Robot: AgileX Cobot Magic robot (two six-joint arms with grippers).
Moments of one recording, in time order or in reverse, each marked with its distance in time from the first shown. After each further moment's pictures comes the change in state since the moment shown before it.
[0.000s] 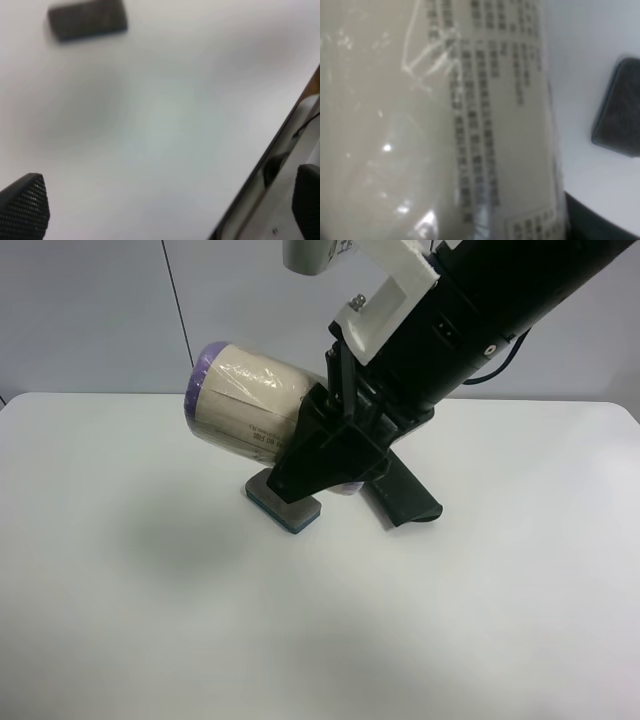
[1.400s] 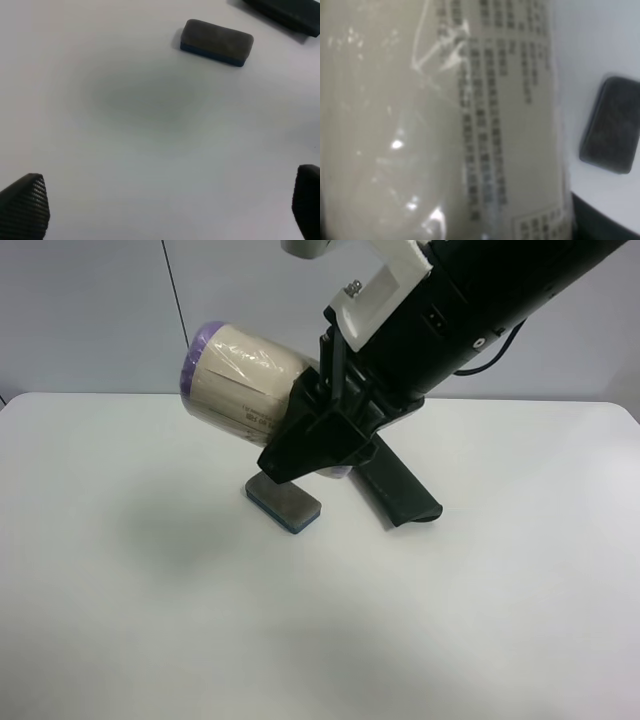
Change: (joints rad) left arm 0.000 -0.747 0.427 0.251 -0.149 -0.568; right arm 0.000 0.000 0.000 -0.001 -0.071 0.001
